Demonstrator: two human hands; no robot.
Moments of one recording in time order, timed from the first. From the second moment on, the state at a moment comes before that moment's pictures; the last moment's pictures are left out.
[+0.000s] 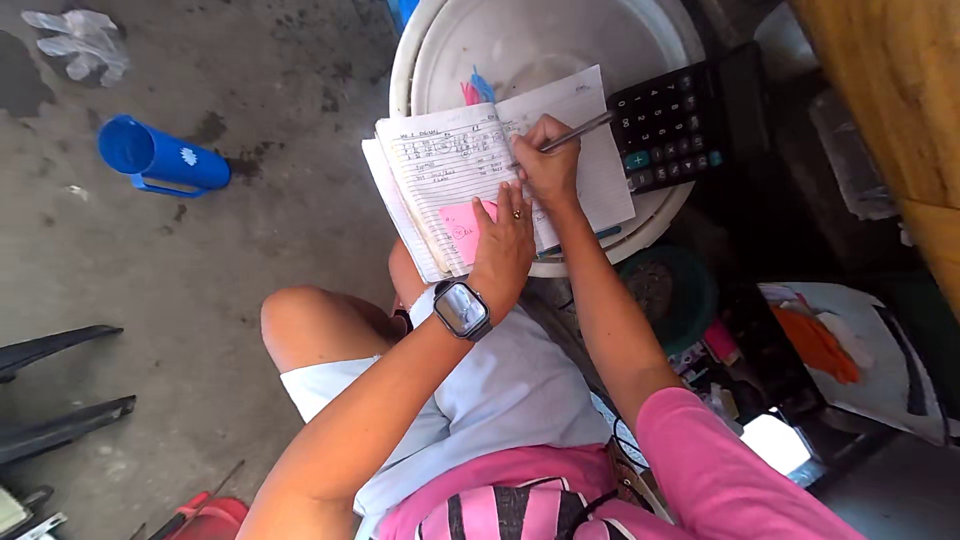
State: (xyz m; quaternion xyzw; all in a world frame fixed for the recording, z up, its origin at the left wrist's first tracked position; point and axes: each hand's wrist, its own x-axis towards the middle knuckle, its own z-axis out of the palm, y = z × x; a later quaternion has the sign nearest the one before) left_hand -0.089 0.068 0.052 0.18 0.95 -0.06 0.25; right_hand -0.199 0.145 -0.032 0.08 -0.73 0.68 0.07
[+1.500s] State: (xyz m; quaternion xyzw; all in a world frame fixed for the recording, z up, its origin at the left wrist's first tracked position) left_hand -0.090 0.065 0.054 0.19 0.95 -0.06 0.25; right_hand -0.203 0.146 -0.037 0.08 -0.74 0.66 0.10
